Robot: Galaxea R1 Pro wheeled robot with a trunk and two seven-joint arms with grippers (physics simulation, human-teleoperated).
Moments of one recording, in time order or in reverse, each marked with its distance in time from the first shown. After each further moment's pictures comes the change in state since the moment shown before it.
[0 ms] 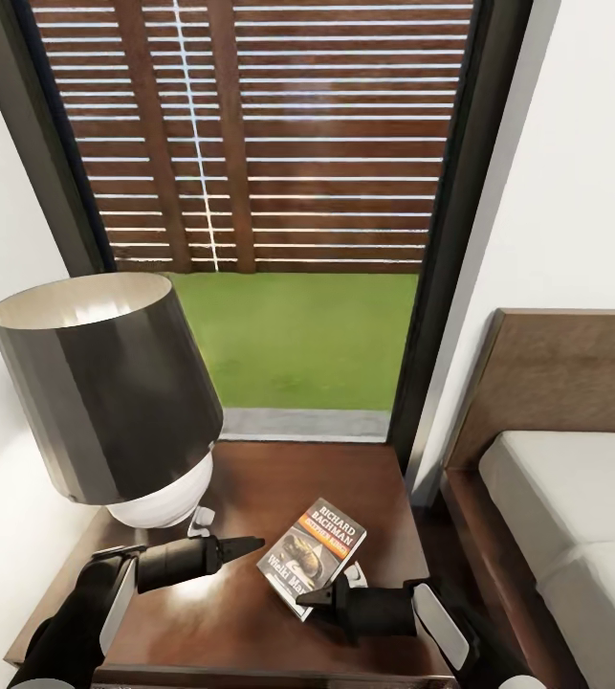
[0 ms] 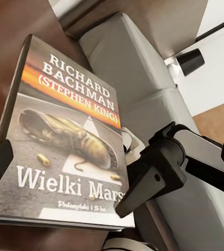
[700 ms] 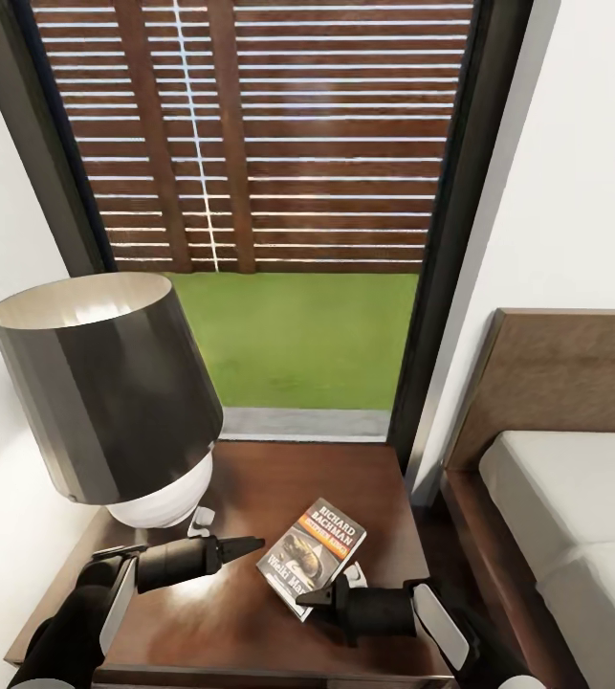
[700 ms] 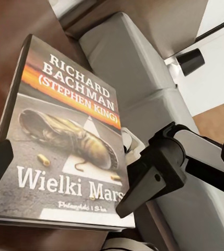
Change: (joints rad) left arm 0.000 0.000 0.000 0.000 0.000 0.000 0.000; right arm 0.000 0.000 0.001 0.000 -0.003 0.000 0.000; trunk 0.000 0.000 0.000
